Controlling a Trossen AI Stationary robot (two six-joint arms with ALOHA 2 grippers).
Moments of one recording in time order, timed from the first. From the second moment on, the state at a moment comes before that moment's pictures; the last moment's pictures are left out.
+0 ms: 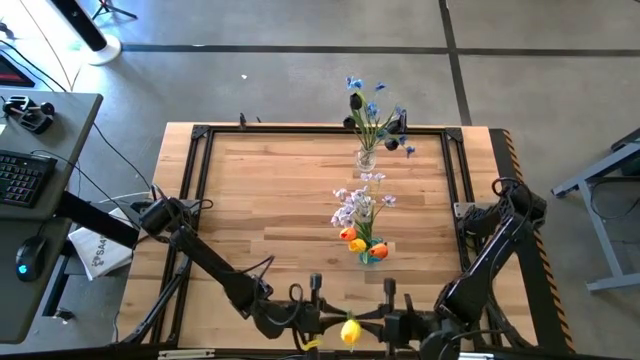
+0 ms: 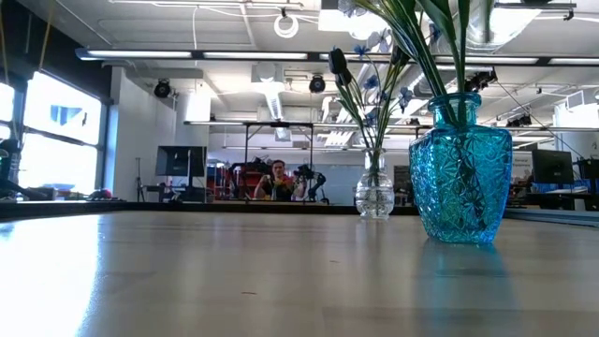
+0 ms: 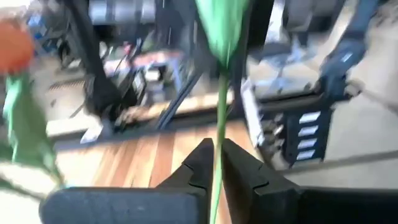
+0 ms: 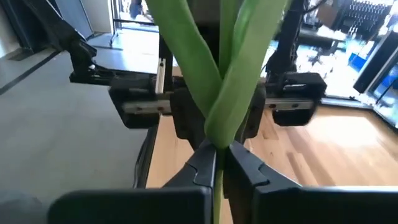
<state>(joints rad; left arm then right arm) -0.68 1.98 1.38 0.45 -0.67 0.07 0.91 1.73 1.41 -0.13 0.90 0.26</state>
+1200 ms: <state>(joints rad) -0.67 1.98 1.38 0.13 -0.79 -0.21 0.99 1.22 1.07 -0.90 1.41 1.21</state>
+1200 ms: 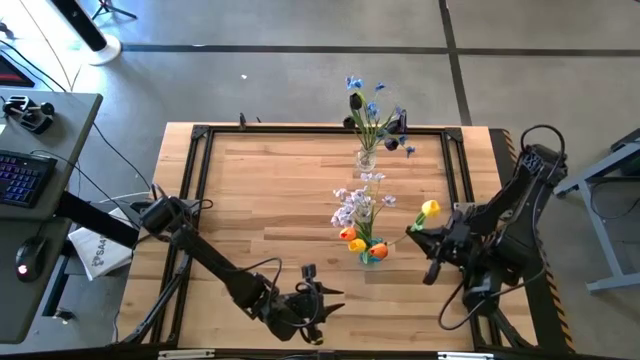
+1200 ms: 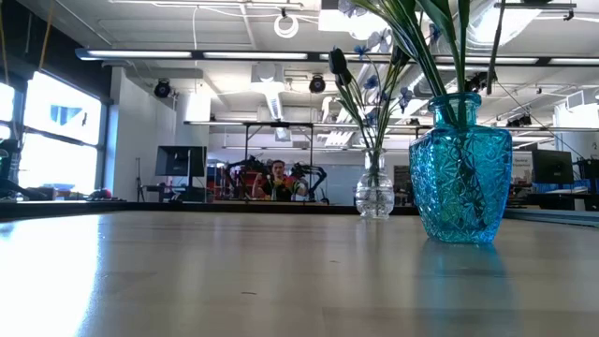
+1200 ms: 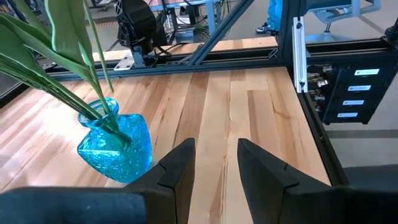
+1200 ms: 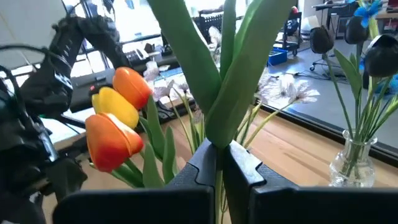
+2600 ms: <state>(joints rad) -0.66 1.98 1.38 0.13 -0.79 -0.23 0.68 1.16 0.96 -0.47 0.70 0.65</state>
